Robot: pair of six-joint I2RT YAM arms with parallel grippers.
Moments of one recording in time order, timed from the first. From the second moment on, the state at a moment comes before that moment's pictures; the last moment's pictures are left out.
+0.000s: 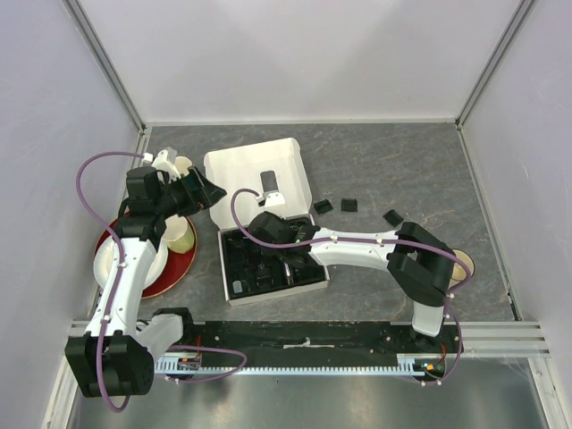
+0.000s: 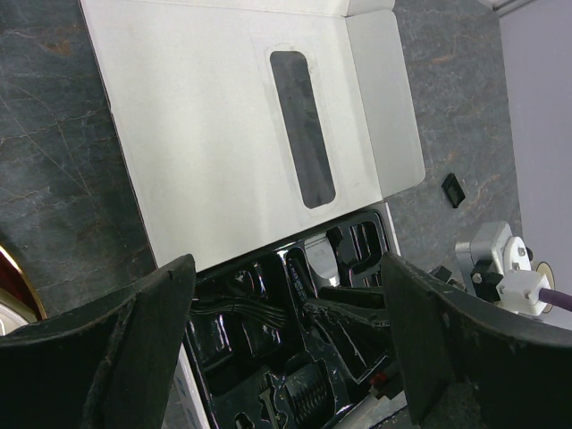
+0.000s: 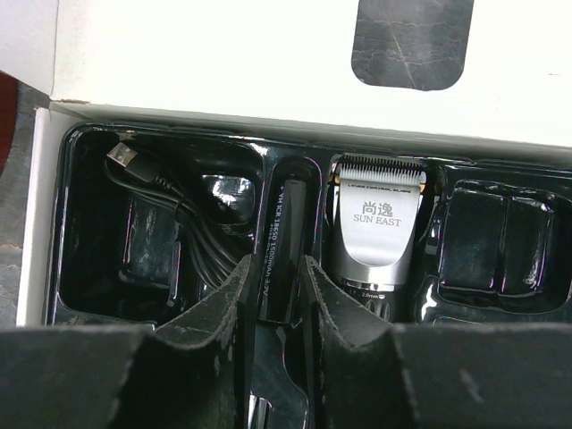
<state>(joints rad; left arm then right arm) 0.05 1.02 0.88 -0.39 0.48 -0.42 1.12 1.85 1.25 -0.20 0.49 0.67</state>
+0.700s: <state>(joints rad) 0.05 1.02 0.88 -0.39 0.48 -0.42 1.12 1.91 1.31 -0.26 0.49 0.69</state>
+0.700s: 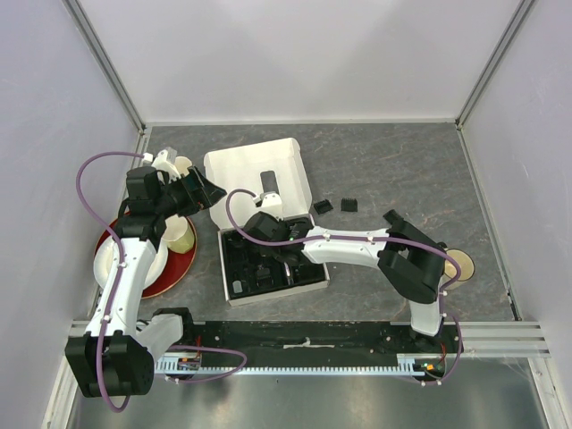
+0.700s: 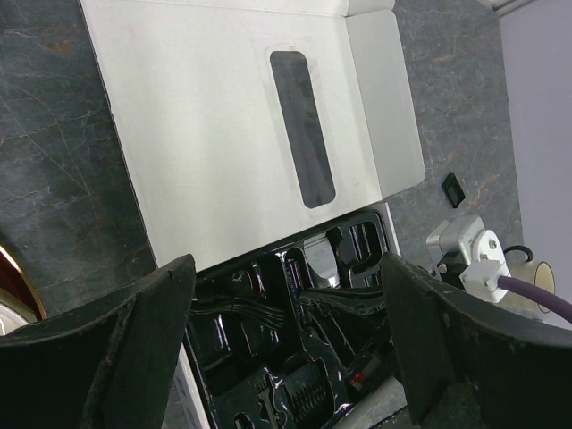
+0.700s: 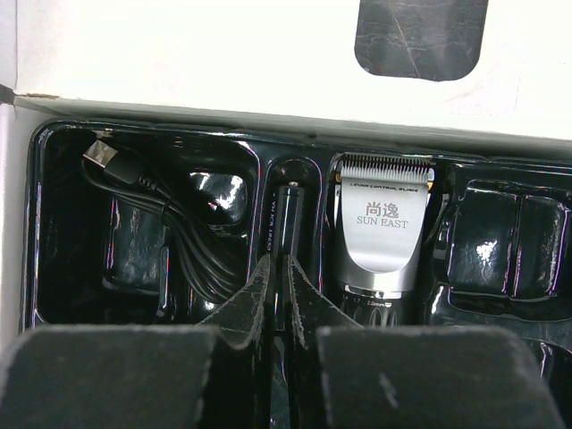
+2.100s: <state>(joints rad) 0.05 1.02 0.88 -0.39 0.48 -0.42 0.30 1.47 0.96 -0.49 0.56 0.68</state>
